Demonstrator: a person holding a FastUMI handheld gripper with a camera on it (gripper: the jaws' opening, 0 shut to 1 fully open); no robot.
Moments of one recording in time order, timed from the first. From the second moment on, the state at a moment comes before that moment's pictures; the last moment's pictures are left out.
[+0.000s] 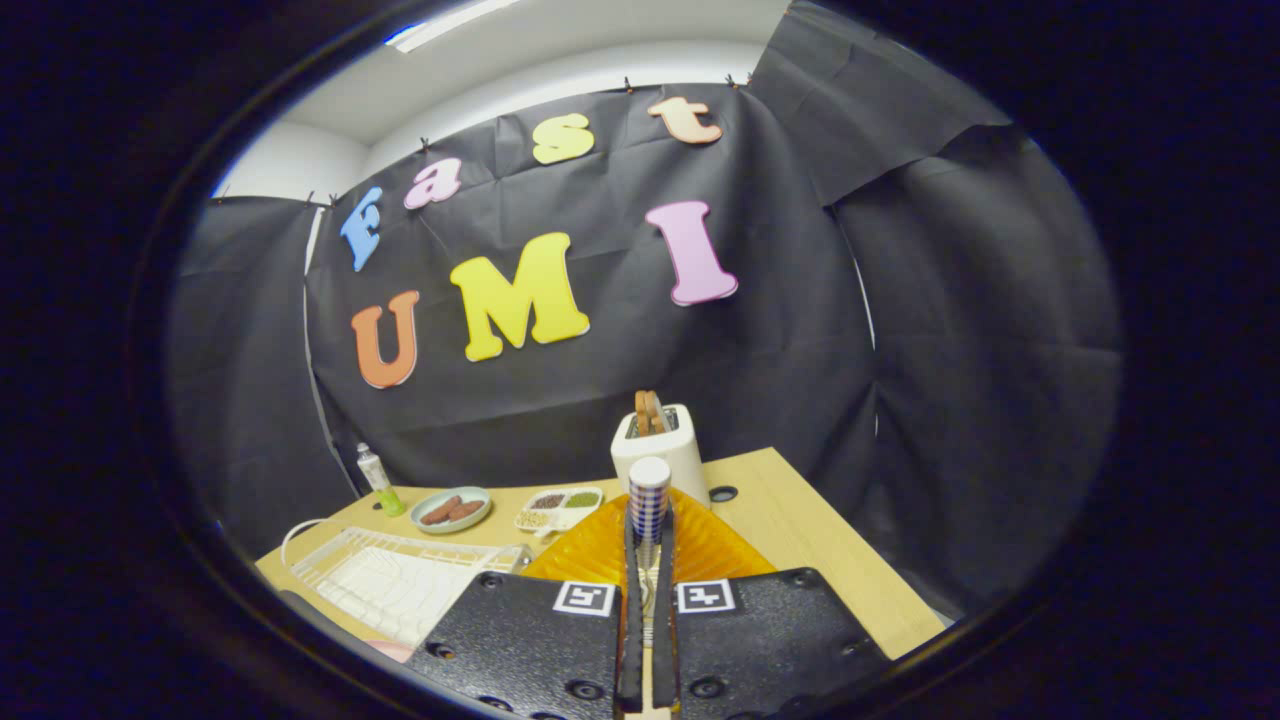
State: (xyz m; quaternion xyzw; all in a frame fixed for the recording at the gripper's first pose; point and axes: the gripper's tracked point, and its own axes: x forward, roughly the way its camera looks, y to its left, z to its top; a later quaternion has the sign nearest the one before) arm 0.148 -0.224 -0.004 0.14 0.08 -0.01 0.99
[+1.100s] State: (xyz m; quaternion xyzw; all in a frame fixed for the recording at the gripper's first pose) arm 0.010 0.032 -0.102 0.14 0.17 0.12 0.97
